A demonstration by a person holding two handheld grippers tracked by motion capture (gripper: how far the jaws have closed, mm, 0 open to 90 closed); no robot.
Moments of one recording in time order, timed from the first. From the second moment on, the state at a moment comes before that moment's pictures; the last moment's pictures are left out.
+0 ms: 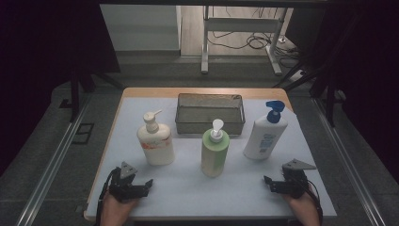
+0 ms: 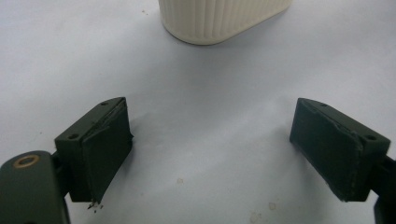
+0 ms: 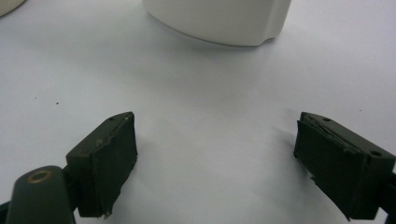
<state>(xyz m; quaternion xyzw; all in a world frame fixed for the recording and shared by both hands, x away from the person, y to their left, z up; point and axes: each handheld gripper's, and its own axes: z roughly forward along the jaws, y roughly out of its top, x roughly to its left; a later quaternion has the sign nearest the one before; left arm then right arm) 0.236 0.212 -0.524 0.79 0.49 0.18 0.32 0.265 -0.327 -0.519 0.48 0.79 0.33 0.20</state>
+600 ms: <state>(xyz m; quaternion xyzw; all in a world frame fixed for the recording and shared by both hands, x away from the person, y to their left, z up) 0.236 0.212 -0.524 0.79 0.49 0.18 0.32 0.265 -0.327 -0.518 0.48 0.79 0.33 0.20</state>
